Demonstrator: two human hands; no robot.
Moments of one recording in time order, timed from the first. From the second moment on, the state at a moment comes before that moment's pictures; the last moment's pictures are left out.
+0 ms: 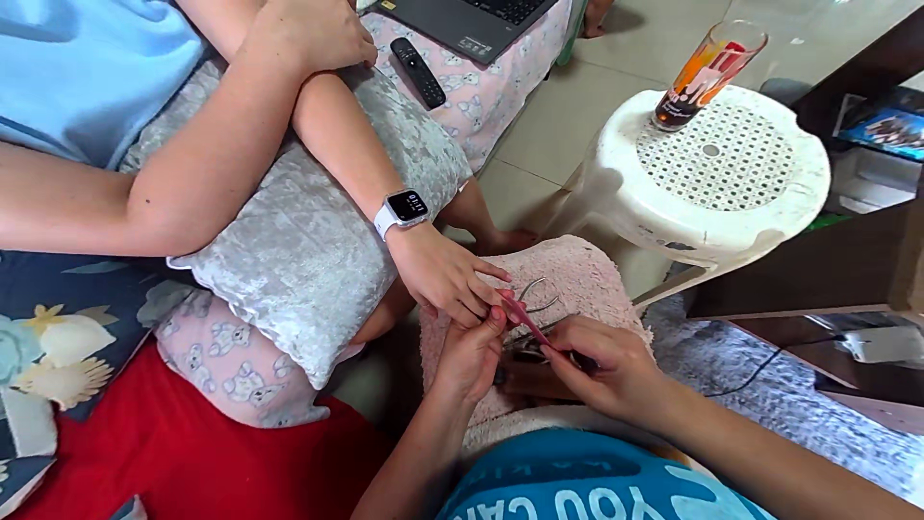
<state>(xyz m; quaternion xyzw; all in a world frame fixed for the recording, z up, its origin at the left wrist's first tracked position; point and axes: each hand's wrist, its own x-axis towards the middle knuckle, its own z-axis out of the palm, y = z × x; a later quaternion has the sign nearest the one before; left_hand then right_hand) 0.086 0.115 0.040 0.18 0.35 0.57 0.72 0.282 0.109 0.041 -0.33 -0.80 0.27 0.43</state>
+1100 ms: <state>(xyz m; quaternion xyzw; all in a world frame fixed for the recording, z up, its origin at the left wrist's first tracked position) 0.091 0.107 0.047 0.19 0.34 0.60 0.70 0.293 0.119 0.055 -0.34 -0.86 0.05 0.38</state>
